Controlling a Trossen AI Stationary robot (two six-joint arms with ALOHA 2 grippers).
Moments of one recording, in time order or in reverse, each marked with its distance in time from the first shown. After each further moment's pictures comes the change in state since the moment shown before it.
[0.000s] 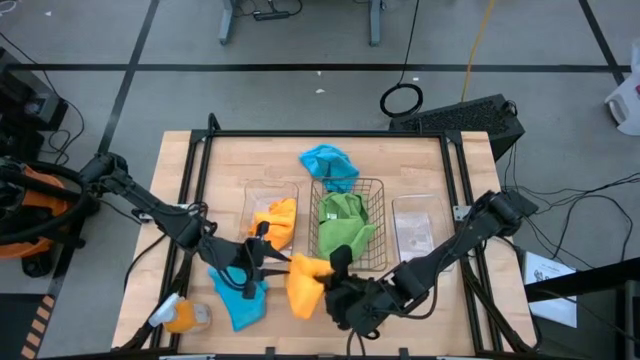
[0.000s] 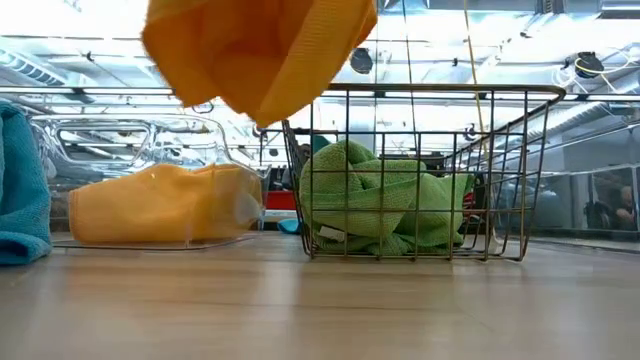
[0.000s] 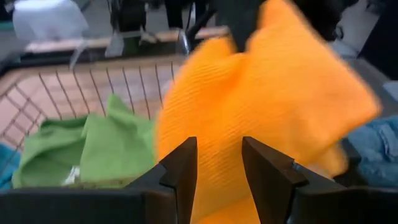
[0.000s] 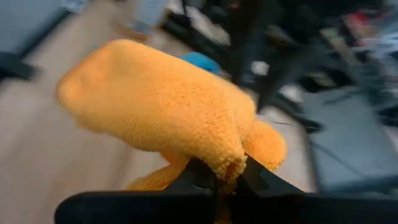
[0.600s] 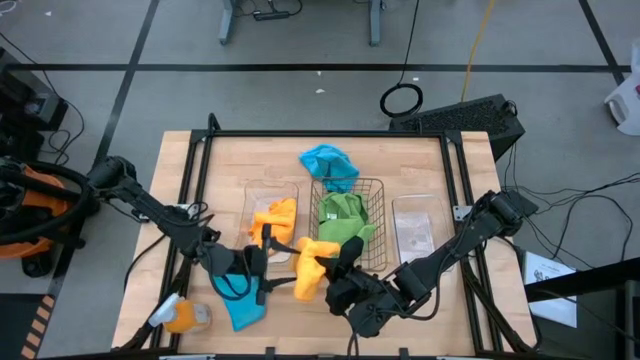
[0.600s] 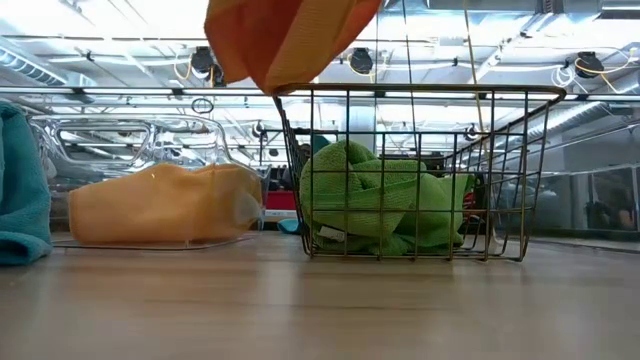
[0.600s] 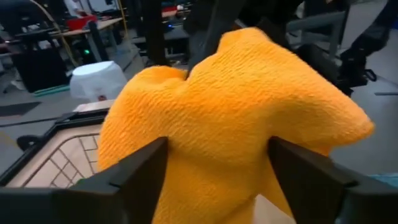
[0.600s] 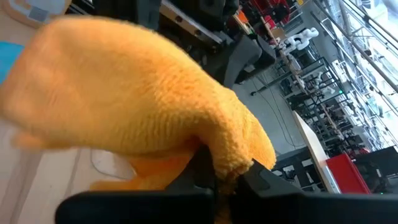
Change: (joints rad) left arm -0.042 0.108 0.000 0.341 -0.188 0.194; right arm 0.006 -0.003 0.000 0.060 0.316 -0.087
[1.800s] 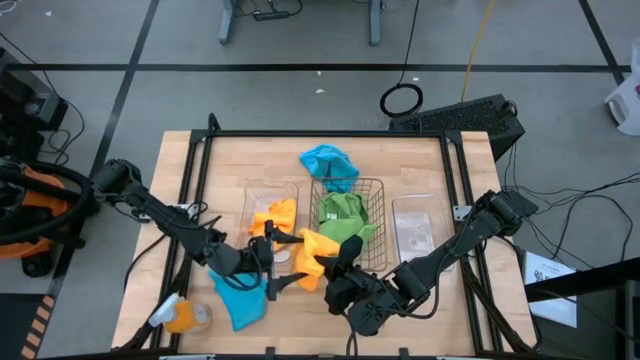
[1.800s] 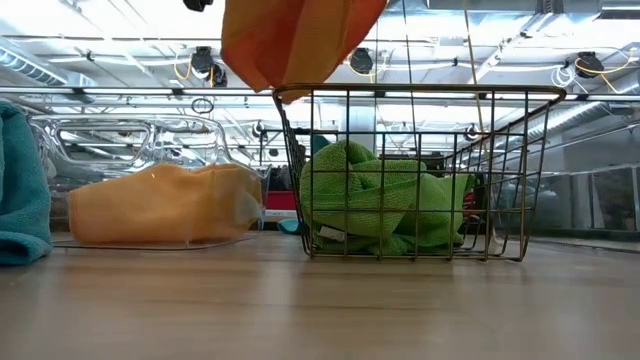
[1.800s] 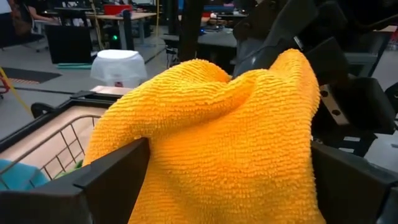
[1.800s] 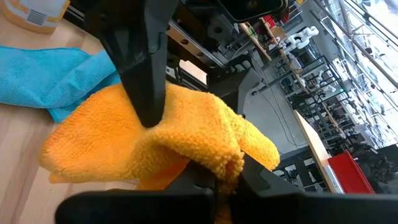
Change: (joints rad) left arm 0.027 0.065 0.000 0.107 -0.096 -0.189; right arm -0.003 0.000 0.000 0.010 -0.006 0.003
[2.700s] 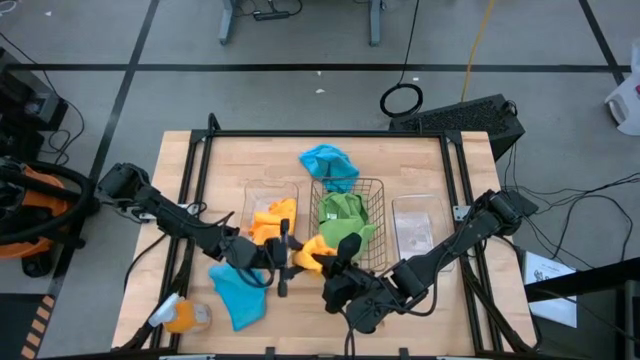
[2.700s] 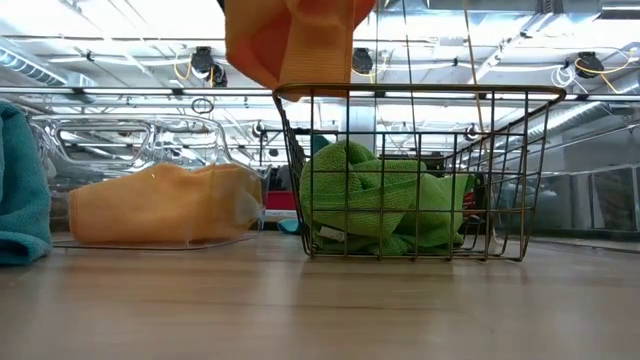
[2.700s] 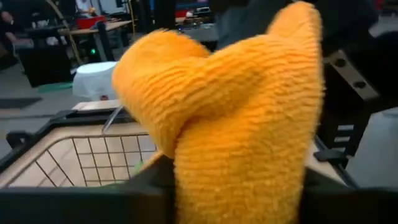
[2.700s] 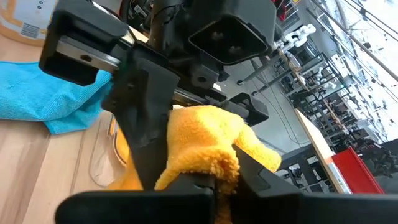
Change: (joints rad) left arm 0.098 0.093 0.006 0.103 0.194 0.173; right arm -0.018 0.000 0.000 0.045 -0.005 0.003
